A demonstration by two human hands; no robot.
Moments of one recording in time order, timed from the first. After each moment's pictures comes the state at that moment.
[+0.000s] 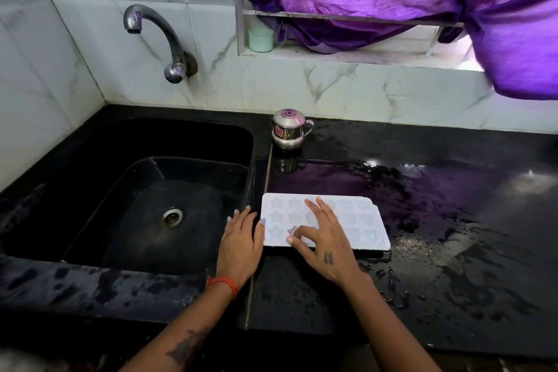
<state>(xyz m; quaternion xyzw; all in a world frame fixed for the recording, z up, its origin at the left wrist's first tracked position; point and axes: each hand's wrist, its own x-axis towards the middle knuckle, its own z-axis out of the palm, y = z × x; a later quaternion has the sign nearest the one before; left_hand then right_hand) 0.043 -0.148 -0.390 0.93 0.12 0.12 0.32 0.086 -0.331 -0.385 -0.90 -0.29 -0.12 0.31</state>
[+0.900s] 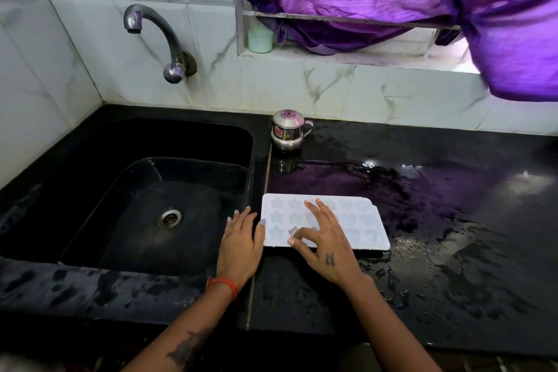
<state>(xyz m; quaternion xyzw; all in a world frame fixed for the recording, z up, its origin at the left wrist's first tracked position) 0.044 -0.146 -0.391 0.93 0.12 0.12 0.33 0.086 -0.332 -0.388 -0.90 -0.29 -0.12 0.31</state>
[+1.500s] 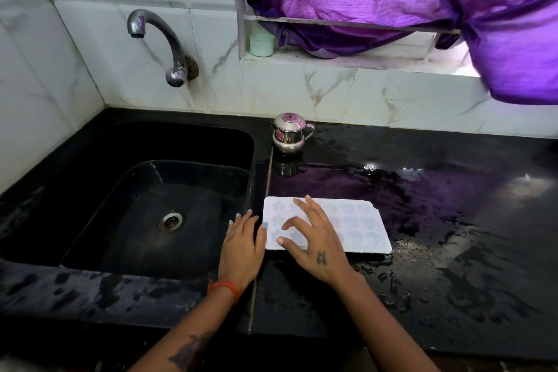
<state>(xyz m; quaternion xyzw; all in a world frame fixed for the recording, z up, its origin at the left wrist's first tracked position) 0.043 -0.146 -0.390 0.93 0.11 0.12 0.33 0.083 -0.310 -0.373 -0.88 -0.31 -0.14 0.34</state>
